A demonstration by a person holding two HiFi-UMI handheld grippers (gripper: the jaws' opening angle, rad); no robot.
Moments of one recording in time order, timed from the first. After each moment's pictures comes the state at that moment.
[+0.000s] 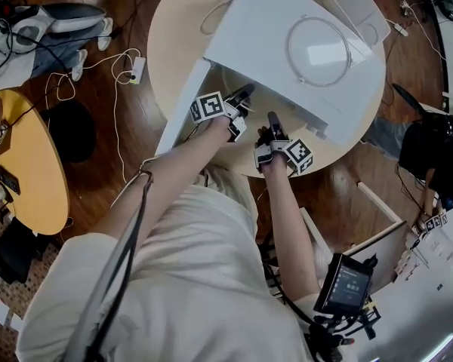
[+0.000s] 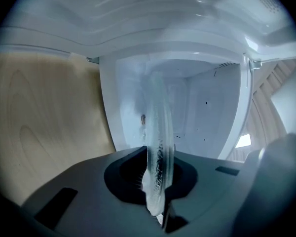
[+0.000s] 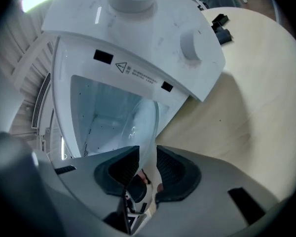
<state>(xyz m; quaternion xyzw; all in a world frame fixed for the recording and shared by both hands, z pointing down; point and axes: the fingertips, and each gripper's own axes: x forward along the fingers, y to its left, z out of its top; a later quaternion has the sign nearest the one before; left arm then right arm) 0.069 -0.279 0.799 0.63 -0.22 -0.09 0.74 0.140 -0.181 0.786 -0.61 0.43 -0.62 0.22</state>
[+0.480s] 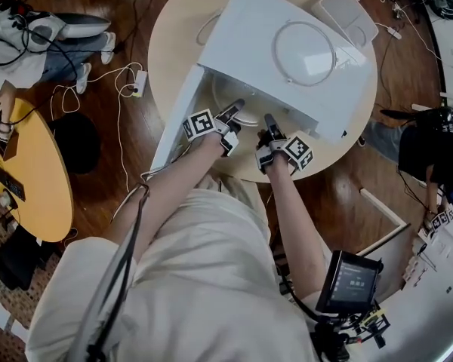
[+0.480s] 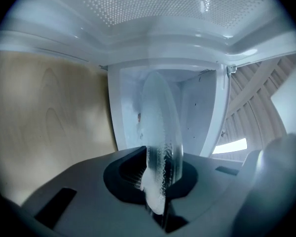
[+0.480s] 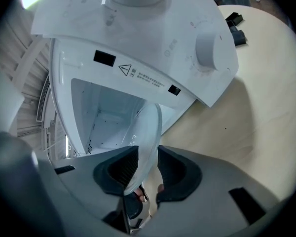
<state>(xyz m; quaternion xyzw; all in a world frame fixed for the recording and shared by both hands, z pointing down) 0.054 -0.251 0.776 0.64 -0.22 -0.12 0.73 0.150 -0.181 0.778 -0.59 0.47 -0.63 0.20</state>
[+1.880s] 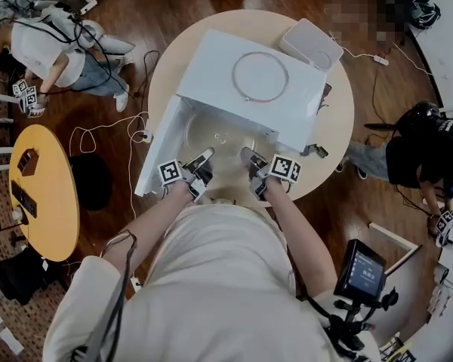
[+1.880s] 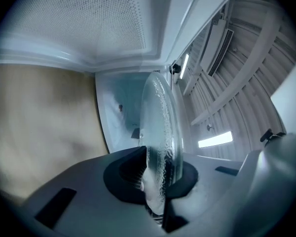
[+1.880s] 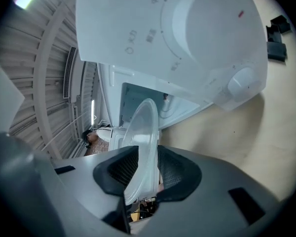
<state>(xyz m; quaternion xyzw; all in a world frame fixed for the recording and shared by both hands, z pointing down) 0.019 -0.170 0.683 0.67 -0.17 -0.15 0.71 0.141 -0.146 0.713 -0.42 0.62 -0.65 0.14</state>
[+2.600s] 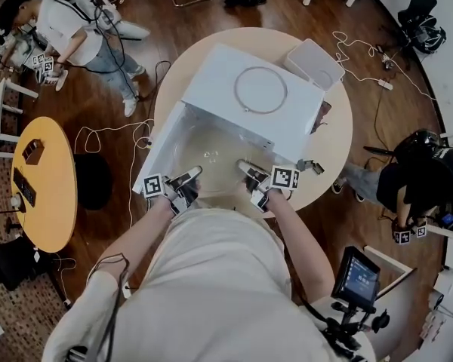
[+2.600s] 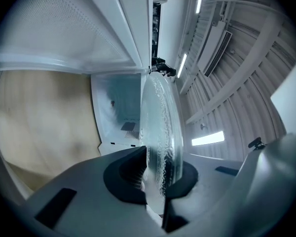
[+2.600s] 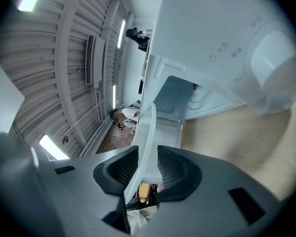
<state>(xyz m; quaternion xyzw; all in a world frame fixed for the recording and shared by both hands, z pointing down) -0.013 -0.127 0.626 0.67 -0.15 -0.15 0.71 0.122 -0.137 0.651 -0.29 0.71 -0.62 0.14</state>
